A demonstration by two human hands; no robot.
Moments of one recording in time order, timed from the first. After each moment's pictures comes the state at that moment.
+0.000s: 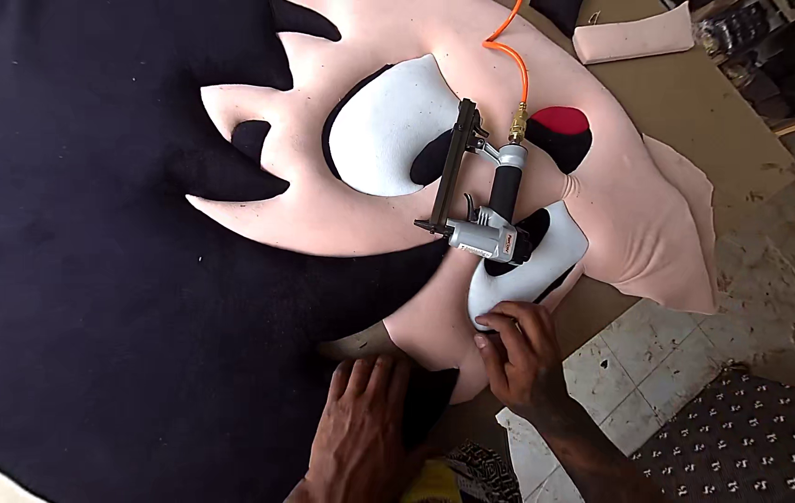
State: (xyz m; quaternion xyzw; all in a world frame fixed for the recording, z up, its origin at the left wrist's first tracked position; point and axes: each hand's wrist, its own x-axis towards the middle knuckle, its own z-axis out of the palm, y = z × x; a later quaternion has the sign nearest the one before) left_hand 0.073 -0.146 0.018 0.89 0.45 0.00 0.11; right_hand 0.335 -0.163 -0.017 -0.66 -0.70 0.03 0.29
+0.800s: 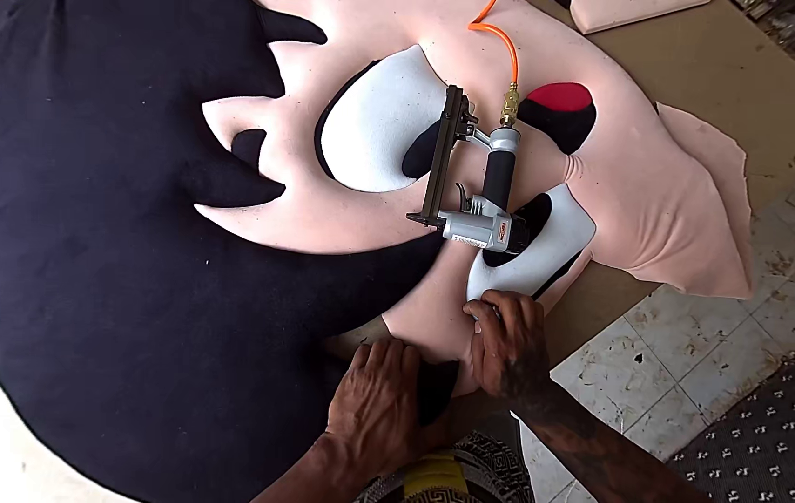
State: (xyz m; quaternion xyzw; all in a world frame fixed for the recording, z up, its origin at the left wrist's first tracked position) left_hand 0.097 -0.130 0.015 0.91 0.41 -0.04 0.08; right_hand 0.316 -0.154 -0.035 -0.67 -0.70 -0.04 0.24
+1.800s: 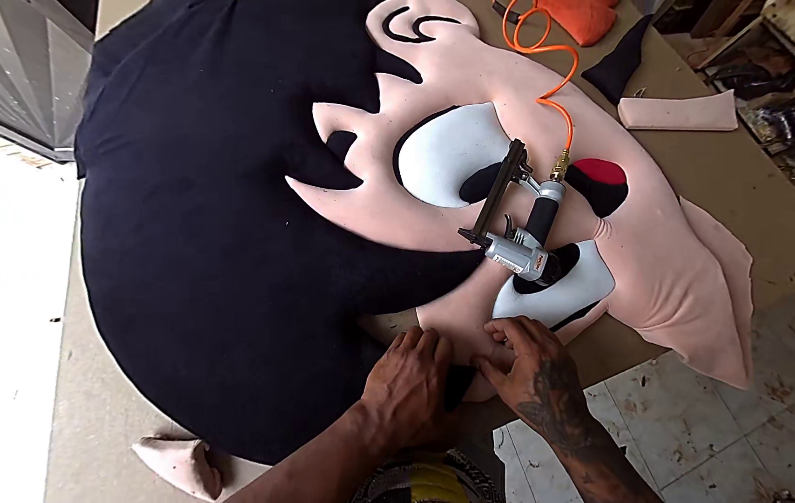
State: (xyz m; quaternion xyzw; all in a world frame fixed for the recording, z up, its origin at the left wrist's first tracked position) left_hand 0.106 -0.128 0.032 0.86 0.45 -0.03 0.24; right_hand 0.325 -0.145 0.014 -0.67 -0.73 0.08 0.14
